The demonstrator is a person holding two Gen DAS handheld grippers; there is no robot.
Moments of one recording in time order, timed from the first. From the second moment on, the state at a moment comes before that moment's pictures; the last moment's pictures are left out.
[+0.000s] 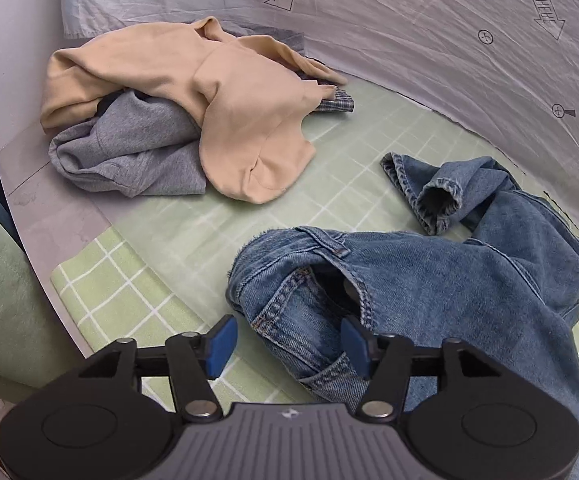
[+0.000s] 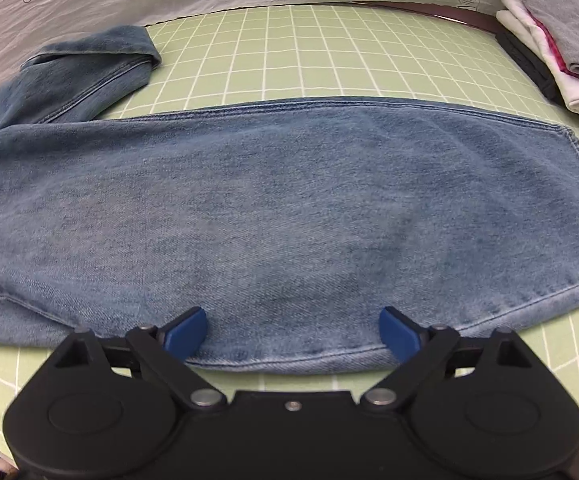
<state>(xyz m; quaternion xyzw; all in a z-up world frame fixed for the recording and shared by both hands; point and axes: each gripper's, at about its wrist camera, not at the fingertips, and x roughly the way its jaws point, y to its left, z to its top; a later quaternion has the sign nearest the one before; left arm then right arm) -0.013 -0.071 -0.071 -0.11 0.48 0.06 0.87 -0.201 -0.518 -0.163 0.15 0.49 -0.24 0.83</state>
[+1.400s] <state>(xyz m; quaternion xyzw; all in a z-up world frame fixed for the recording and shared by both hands) 0.161 -0.396 -0.106 0.08 0.51 -0.16 0.84 -0.116 -0.673 -0.147 0.25 0.39 -0.39 0.79</state>
